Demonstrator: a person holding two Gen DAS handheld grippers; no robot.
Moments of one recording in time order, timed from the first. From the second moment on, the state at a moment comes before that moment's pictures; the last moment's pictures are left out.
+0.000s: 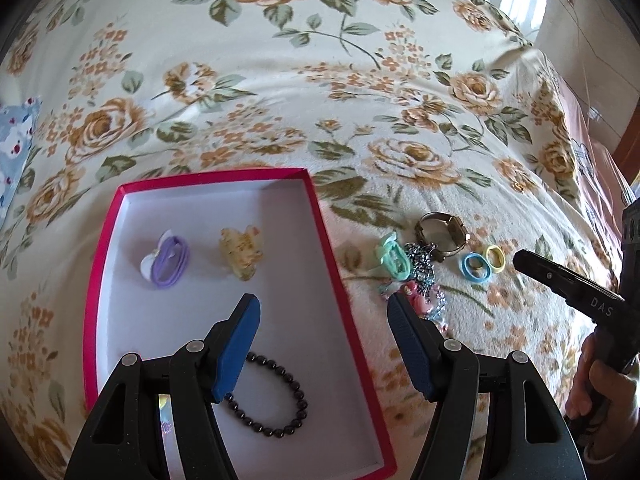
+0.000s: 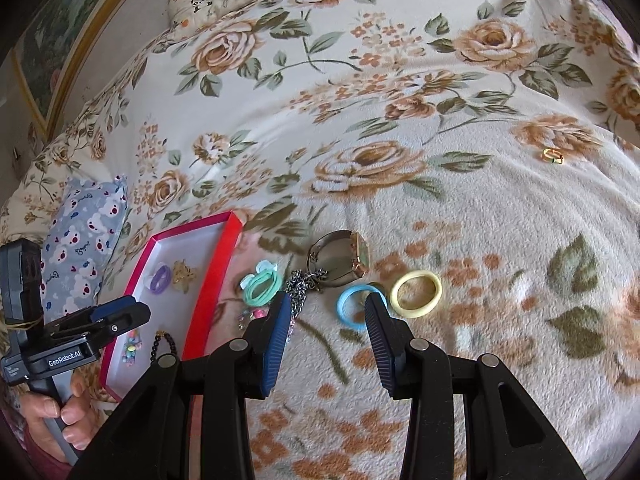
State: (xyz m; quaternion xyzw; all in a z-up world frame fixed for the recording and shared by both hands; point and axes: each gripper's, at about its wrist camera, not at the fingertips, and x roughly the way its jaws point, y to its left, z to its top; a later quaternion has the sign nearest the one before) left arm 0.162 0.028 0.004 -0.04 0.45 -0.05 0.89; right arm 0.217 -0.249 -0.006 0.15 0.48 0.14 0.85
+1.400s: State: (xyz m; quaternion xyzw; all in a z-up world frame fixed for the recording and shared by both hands) left arm 0.282 -0.049 -0.074 0.05 0.51 -0.12 0.85; right arm 0.283 -0.237 -0.057 0.11 0.50 0.13 0.85
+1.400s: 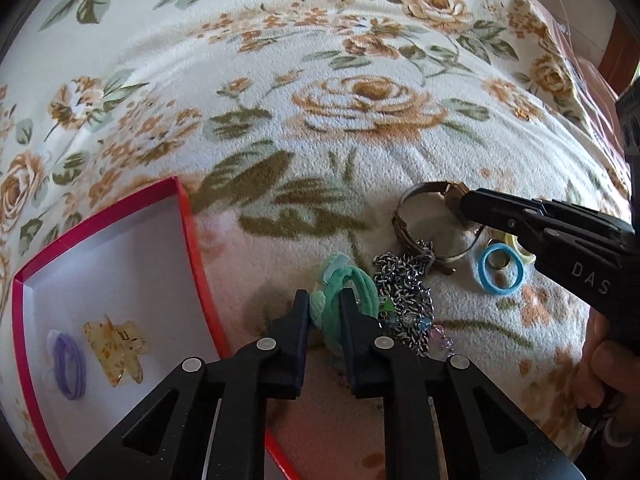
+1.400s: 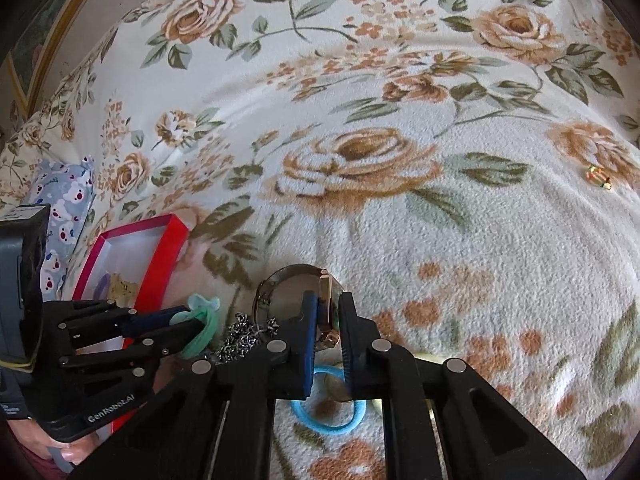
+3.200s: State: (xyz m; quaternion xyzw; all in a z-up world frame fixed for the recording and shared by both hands) left arm 0.112 0.121 0.005 -0.12 0.46 0.02 0.88; right arm 0.213 -0.102 0.014 0.09 0.45 0.27 0.84
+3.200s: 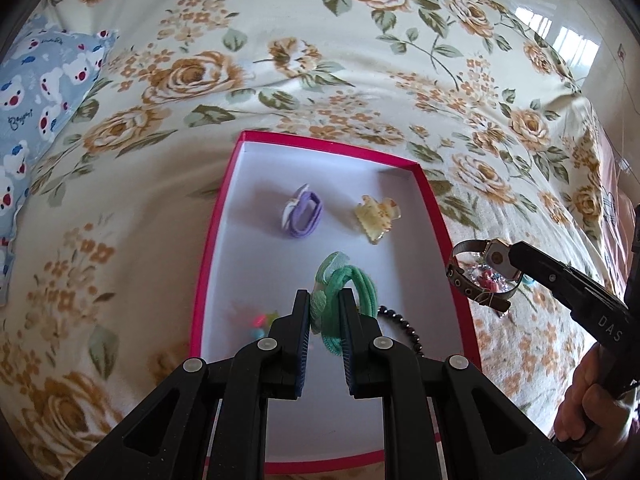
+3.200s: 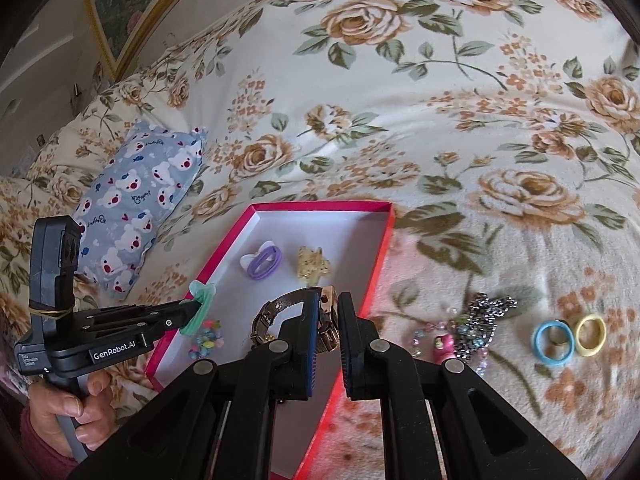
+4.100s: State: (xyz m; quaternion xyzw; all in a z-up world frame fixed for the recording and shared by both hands) left arm 0.172 0.147 -0.044 -0.11 0.49 0.06 0.86; right arm 0.240 -0.041 -0.043 0.03 0.48 0.28 0.83
